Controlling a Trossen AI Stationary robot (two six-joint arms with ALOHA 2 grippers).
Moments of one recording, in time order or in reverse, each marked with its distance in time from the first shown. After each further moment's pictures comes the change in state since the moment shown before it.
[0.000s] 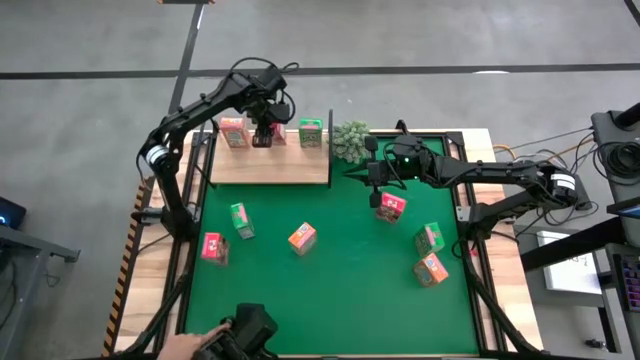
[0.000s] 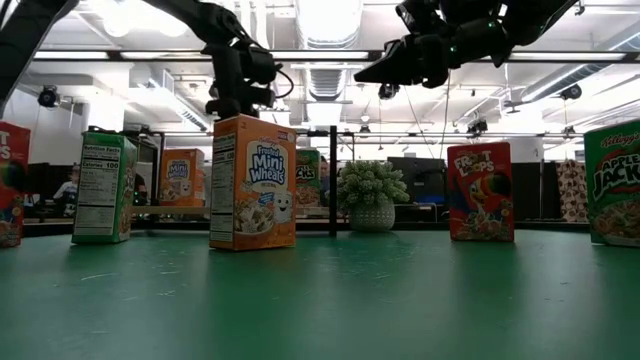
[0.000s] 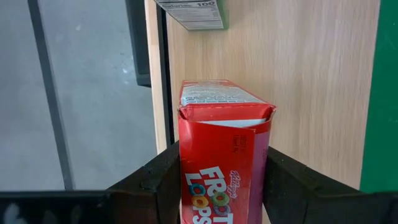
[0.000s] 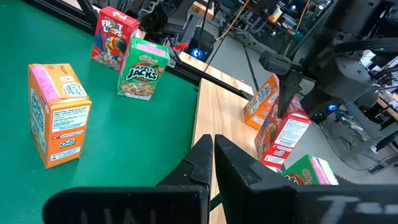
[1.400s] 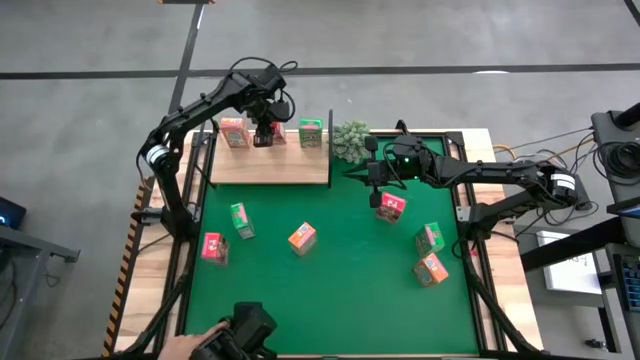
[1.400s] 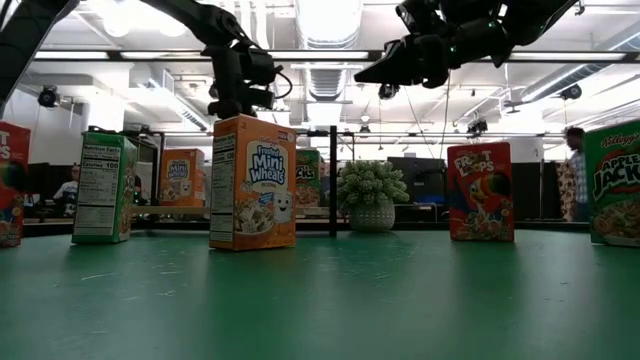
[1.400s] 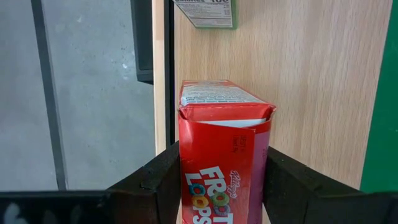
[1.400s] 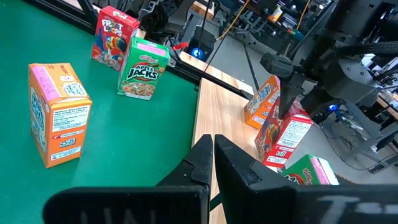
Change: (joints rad) left arm 0.009 0.002 -0.004 0.011 -0.001 -0.049; right arm 0.000 0.000 0.000 -0.001 0.000 0.000
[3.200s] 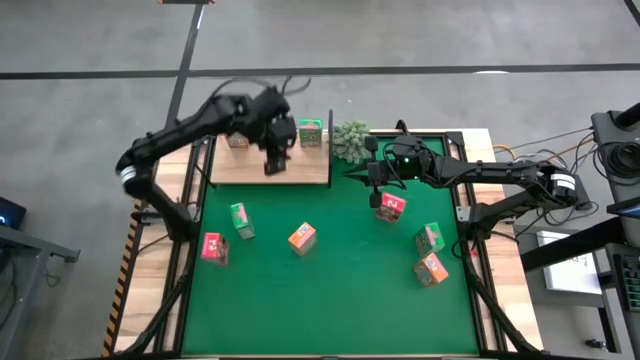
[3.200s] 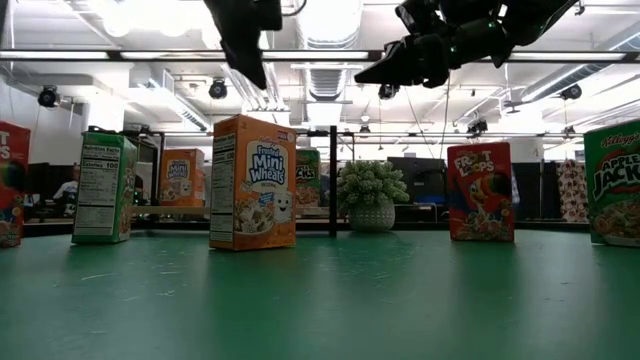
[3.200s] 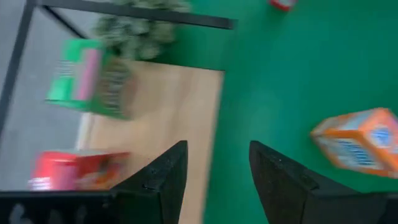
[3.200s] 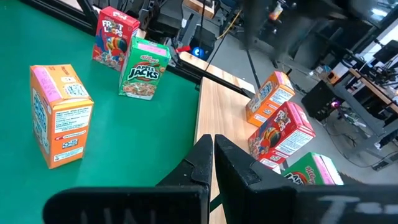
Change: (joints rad) left arm -0.349 -0.265 -0.049 0.007 0.128 -0.515; right arm 0.000 0.000 0.000 -0.003 0.000 0.016
